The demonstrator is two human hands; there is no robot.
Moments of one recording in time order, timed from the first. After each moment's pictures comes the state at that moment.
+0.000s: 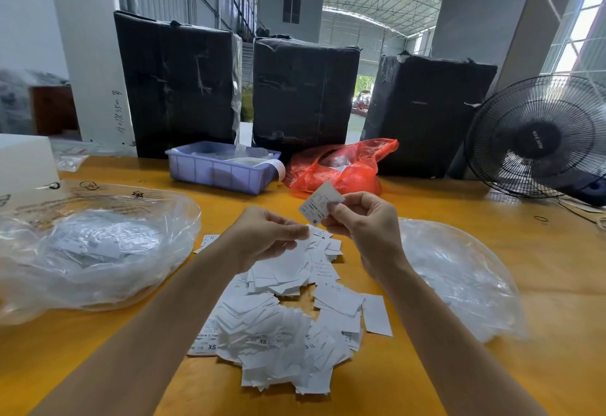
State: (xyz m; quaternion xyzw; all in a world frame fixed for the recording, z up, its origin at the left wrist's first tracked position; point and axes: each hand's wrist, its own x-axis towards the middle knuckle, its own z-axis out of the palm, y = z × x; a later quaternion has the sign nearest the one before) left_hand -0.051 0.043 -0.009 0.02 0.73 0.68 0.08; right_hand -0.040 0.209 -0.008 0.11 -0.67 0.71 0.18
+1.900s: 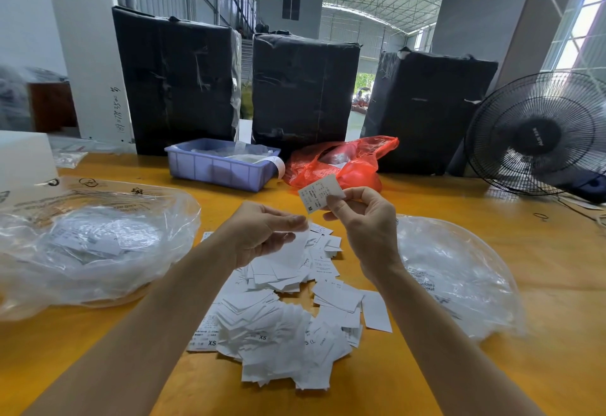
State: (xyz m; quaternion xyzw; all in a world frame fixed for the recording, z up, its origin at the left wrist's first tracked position) left_hand -0.049 0.040 -0.004 0.00 0.69 0.72 0.10; right_hand -0.038 0.201 -0.012 0.12 -0.69 0.67 0.25
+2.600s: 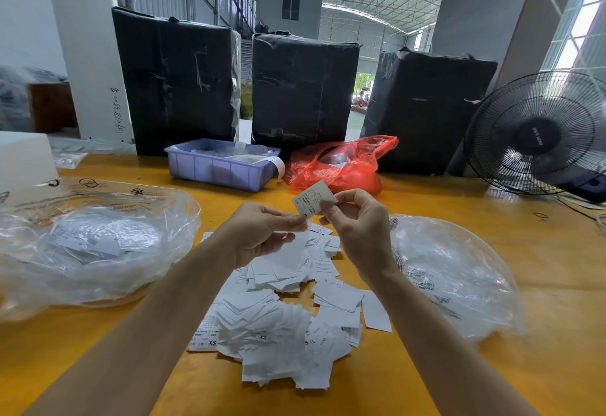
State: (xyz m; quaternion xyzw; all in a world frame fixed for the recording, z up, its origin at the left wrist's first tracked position) left_hand -0.047 0.040 -0.003 0.00 0.69 0.72 0.10; right_hand -0.041 0.198 -0.018 0.14 -0.73 0.61 0.26
